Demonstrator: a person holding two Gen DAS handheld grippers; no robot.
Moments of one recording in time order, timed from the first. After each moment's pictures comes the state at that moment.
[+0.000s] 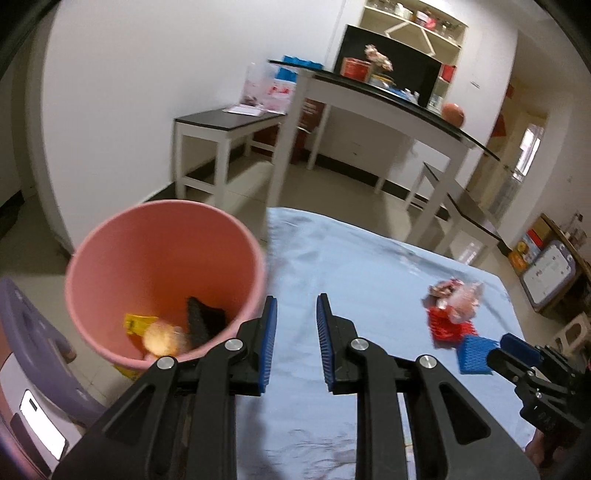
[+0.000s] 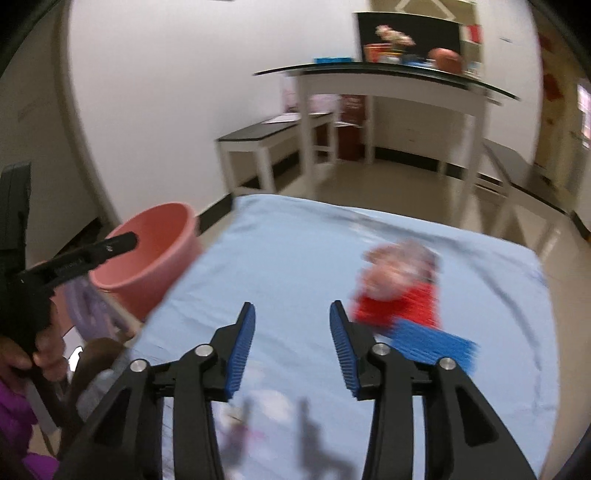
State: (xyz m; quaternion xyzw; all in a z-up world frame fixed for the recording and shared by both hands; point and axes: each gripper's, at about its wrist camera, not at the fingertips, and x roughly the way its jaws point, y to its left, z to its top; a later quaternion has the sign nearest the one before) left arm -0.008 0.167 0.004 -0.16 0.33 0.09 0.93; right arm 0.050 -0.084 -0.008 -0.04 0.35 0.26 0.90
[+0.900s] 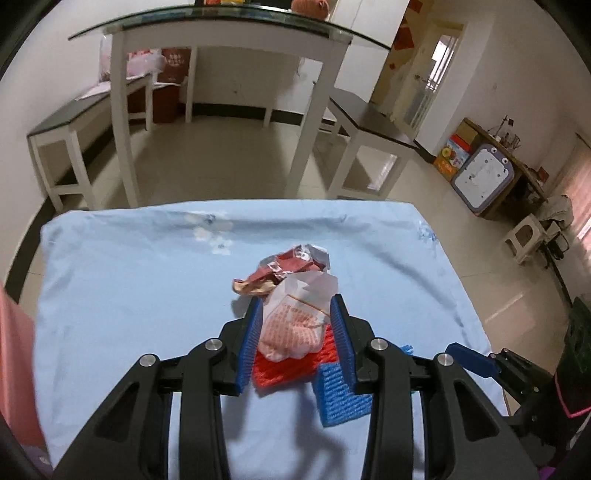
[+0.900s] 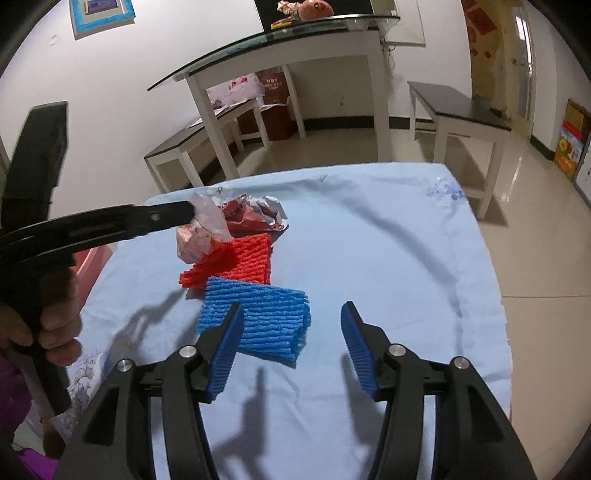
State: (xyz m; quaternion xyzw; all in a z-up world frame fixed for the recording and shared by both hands) left arm 0.150 -0.007 -0.031 -0.08 0.42 -0.11 0.90; right arm 0.105 -0.202 -0.057 0.05 0.41 0.20 0.89
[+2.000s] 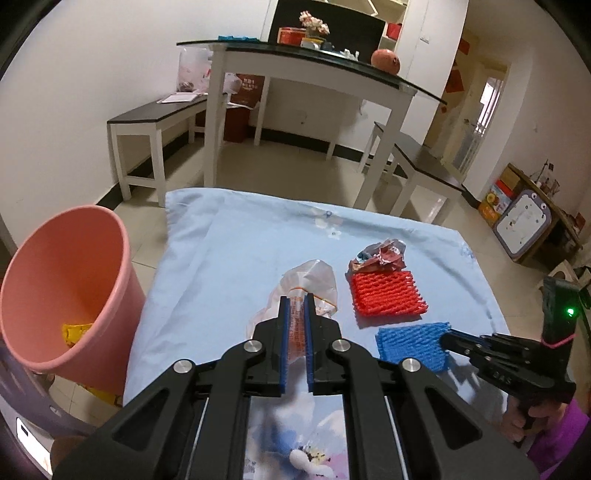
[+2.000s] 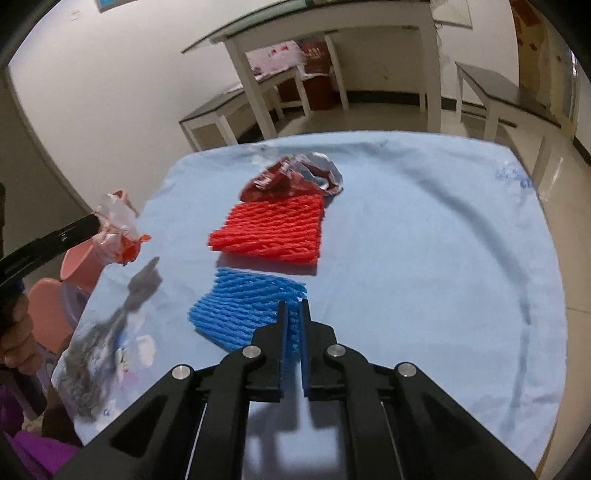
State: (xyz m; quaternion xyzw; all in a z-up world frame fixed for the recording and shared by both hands) left arm 0.034 0.076 -0.005 -0.11 0.36 0.01 0.92; right arm 0.105 -0.172 -0.071 0.02 0.44 0.28 0.85
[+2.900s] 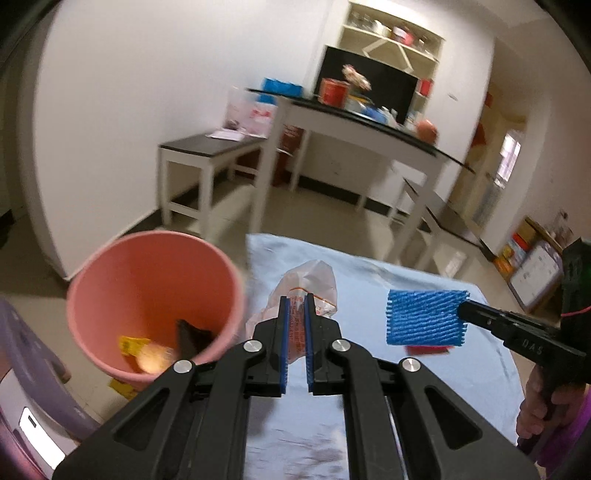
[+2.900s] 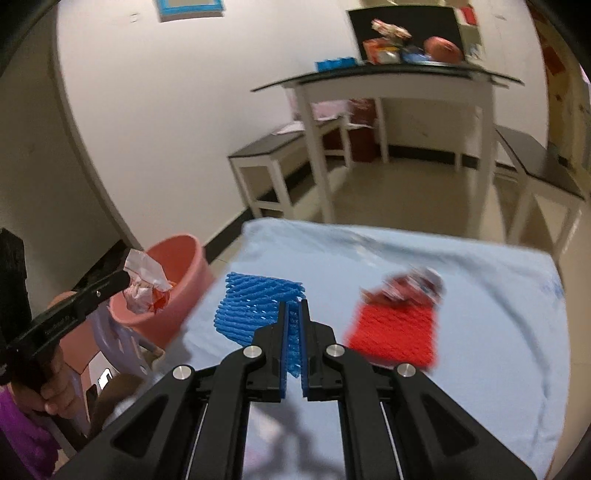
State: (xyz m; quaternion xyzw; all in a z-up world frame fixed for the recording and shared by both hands) left arm -0.032 0.170 0.030 -0.15 0.27 0.08 0.95; right arm 0.090 -0.053 0.024 0.01 0.34 0.35 0.87
